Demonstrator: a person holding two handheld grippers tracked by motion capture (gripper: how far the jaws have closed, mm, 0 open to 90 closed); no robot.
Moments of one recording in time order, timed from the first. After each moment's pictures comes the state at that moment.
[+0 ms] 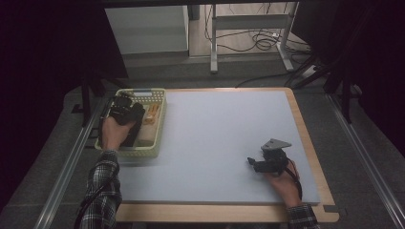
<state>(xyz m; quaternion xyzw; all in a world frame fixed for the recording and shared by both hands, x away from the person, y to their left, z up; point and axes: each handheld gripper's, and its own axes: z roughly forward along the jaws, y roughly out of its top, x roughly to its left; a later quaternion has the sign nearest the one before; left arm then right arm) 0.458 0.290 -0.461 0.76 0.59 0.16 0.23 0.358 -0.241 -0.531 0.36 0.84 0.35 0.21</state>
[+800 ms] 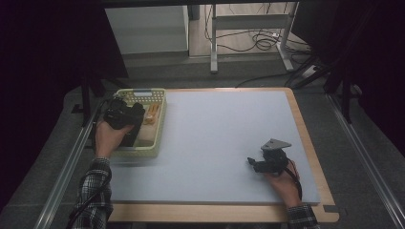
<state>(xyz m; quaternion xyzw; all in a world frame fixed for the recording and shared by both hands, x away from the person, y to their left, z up) 0.429 0.297 -0.451 0.75 0.56 0.17 0.29 0.358 -0.241 -0.531 0.36 0.84 0.35 0.21</state>
